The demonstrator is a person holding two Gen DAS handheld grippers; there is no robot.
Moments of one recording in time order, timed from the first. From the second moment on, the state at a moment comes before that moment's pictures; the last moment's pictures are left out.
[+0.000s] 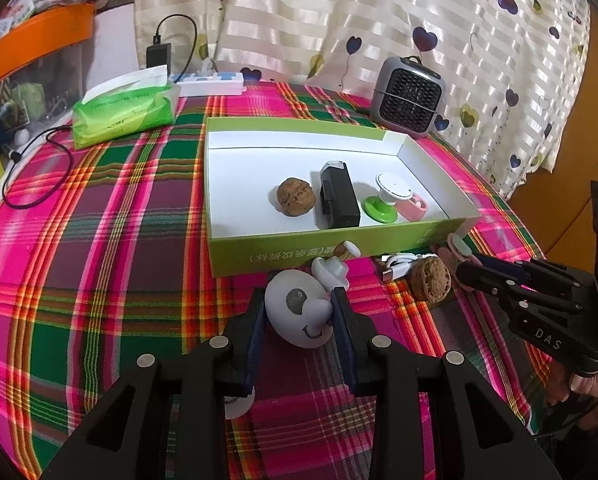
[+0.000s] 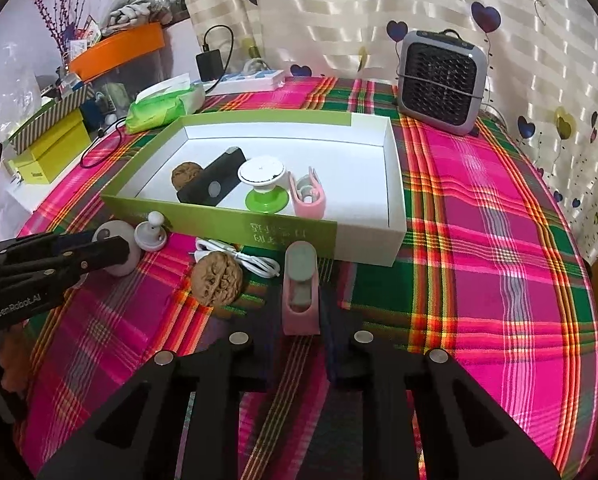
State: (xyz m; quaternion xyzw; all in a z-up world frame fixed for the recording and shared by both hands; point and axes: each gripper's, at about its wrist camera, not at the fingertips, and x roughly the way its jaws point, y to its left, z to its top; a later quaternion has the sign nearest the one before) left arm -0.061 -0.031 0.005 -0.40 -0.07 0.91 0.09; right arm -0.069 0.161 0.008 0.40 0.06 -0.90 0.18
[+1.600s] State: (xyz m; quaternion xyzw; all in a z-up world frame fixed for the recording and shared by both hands) left arm -0.030 0.003 0.045 -0.35 -0.04 0.93 0.11; right arm -0.027 0.155 0.045 0.33 0.05 -0.91 0.24
